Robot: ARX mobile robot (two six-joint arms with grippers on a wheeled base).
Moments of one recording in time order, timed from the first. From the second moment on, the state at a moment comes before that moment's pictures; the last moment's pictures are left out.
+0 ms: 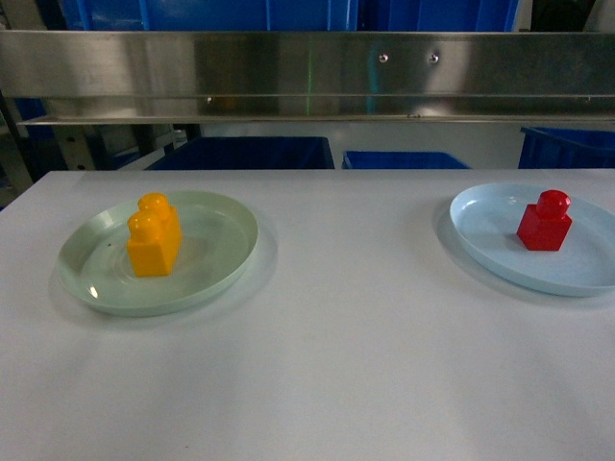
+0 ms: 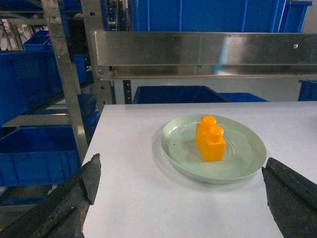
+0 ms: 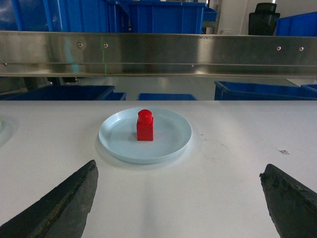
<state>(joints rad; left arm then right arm) 0.00 0.01 0.02 0.00 0.00 0.00 0.00 0.00 0.01 0.00 0.00 0.00</state>
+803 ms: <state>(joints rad) -0.07 0.52 0.42 0.15 0.03 -0.11 0.00 0.52 0.31 0.28 -0.14 0.08</state>
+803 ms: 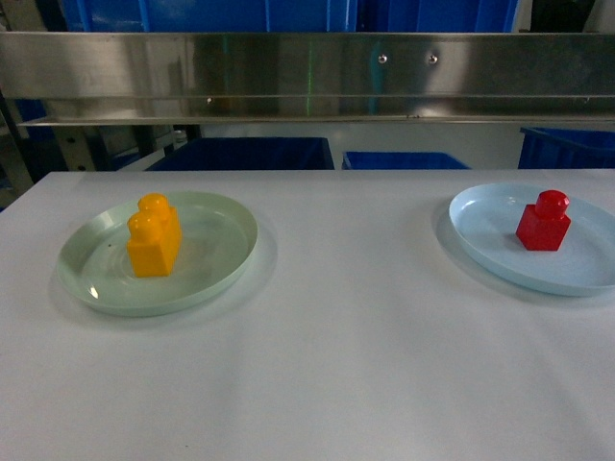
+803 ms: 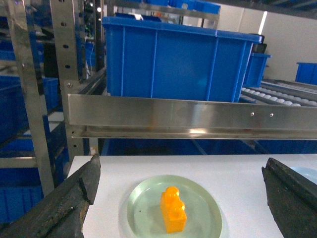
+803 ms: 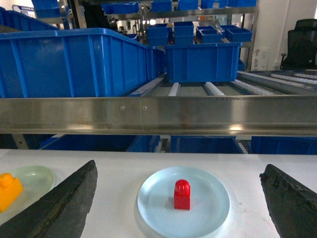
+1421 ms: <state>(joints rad) -0.12 1.67 0.82 0.38 -0.01 -0.02 0.08 1.64 0.82 0.46 -0.01 0.07</state>
